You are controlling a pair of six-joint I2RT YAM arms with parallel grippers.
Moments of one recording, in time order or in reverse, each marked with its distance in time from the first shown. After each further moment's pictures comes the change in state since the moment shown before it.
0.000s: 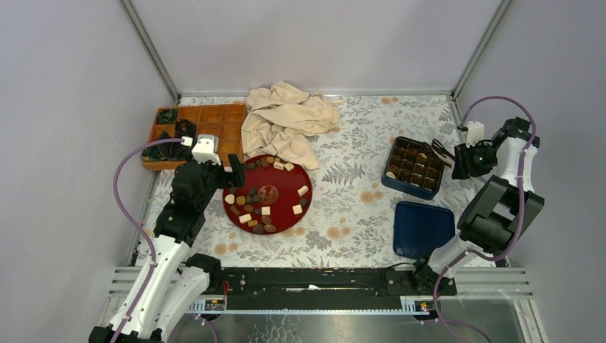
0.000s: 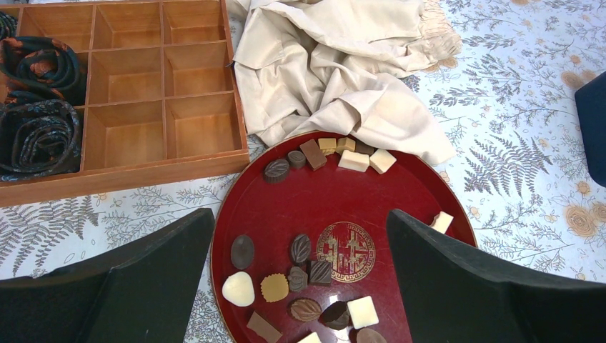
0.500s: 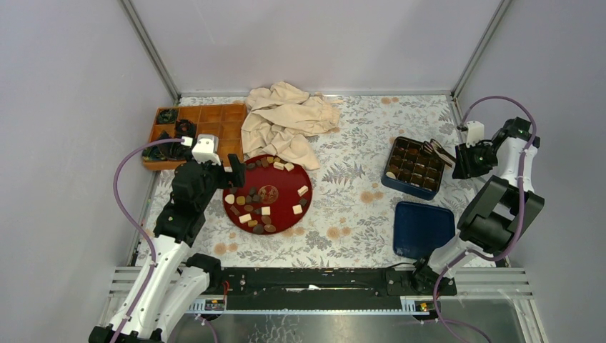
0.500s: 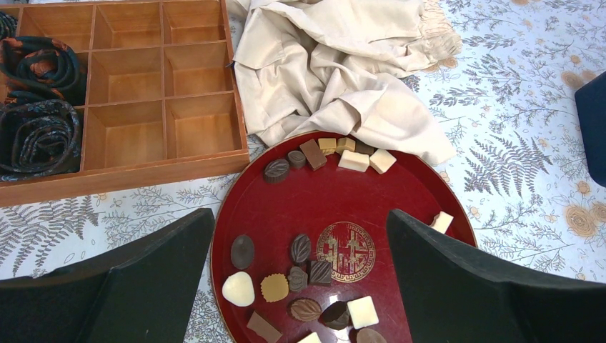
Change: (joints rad) left arm 0.000 0.000 0.000 0.000 0.000 0.000; right arm -0.004 -0.003 0.000 -0.003 -0.016 -0.013
